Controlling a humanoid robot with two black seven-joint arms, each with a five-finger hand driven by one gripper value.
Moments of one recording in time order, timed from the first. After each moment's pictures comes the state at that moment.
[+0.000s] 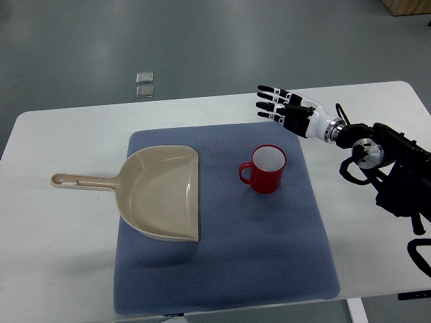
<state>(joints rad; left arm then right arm) 0.02 0.00 -0.07 -0.16 0.08 -0.04 0.10 0.83 -0.14 0.80 0.51 -0.31 0.45 0.01</state>
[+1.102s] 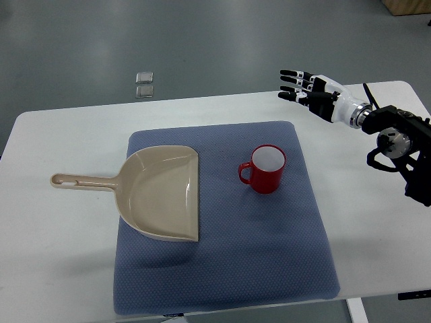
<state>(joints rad) 0.02 0.00 -0.07 -0.14 0.08 -0.03 0.09 0.86 -0.26 0.78 0.51 -0.51 0.46 0.13</state>
